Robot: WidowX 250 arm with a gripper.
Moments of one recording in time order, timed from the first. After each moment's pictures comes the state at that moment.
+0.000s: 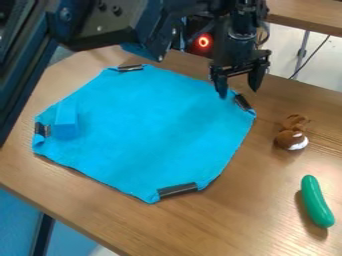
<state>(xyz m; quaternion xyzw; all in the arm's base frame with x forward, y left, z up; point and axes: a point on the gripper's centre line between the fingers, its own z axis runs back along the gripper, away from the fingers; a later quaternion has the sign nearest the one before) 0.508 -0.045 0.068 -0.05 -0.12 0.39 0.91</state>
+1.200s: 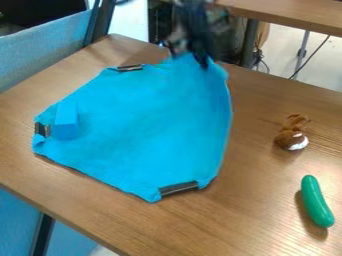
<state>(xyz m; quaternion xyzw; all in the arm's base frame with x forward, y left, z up) 0.459 0.012 0.133 -0.16 -0.17 0.45 0.87</state>
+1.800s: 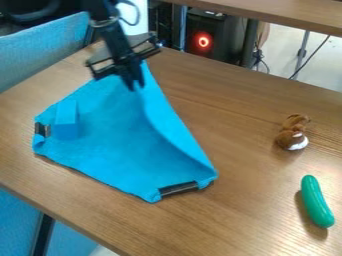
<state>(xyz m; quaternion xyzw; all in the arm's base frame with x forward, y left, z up) 0.364 0.080 0.109 -0.13 -0.14 0.42 0.89</state>
